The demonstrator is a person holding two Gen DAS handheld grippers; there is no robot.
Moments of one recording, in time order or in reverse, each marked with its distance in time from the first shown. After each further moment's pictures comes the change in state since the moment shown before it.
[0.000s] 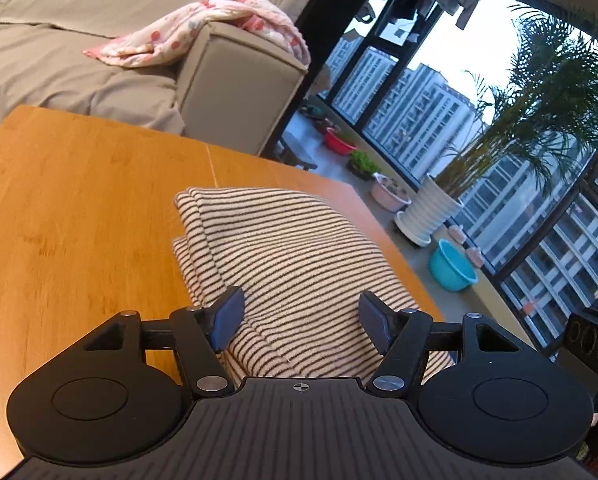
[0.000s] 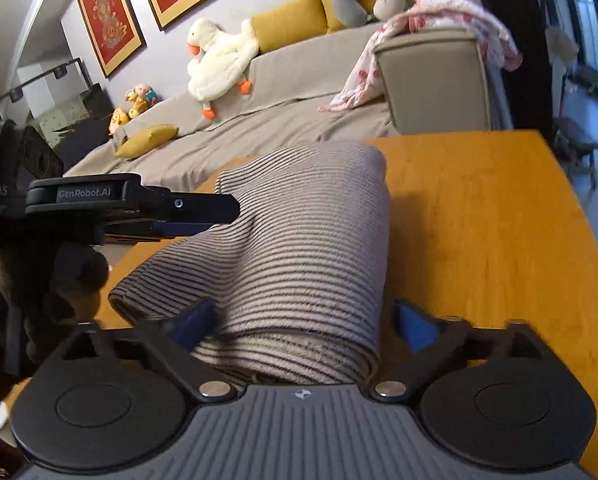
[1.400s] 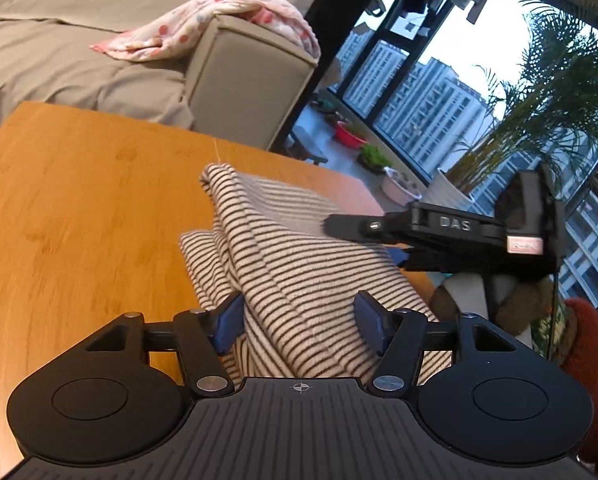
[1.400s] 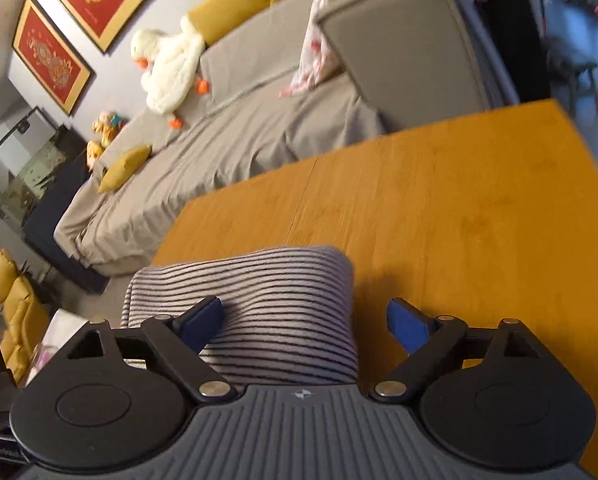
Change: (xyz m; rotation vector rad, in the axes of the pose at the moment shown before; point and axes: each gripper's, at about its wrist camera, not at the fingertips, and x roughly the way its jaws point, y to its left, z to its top) left arm 0.006 0.000 0.004 -0.003 0.020 0.041; right arm 0.085 -0.078 0.111 0.220 0.103 0.057
